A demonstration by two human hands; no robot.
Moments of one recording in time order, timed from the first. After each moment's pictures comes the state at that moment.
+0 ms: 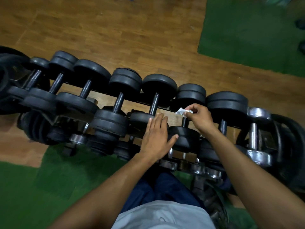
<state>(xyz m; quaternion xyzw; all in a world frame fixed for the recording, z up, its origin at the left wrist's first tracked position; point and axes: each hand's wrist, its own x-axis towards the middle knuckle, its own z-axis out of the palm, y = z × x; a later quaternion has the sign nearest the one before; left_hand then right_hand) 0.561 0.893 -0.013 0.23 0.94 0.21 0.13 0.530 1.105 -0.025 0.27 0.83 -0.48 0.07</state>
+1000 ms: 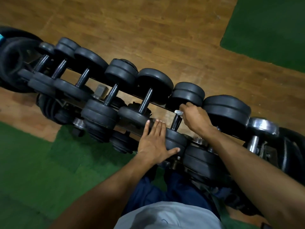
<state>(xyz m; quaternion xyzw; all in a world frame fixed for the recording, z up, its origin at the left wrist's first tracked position) 0.580 0.975 -0.024 0.19 0.93 -0.08 0.30 0.504 1.169 -0.055 -0.11 0.98 -0.10 0.12</state>
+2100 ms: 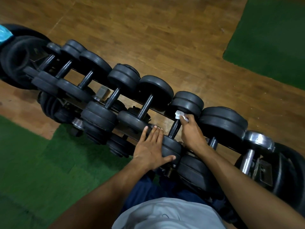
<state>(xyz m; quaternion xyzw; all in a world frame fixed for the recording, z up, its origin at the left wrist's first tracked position) 0.580 0.975 -0.020 0.19 0.93 -0.07 0.31 0.532 1.165 -0.064 -0.05 0.97 -0.20 0.15</state>
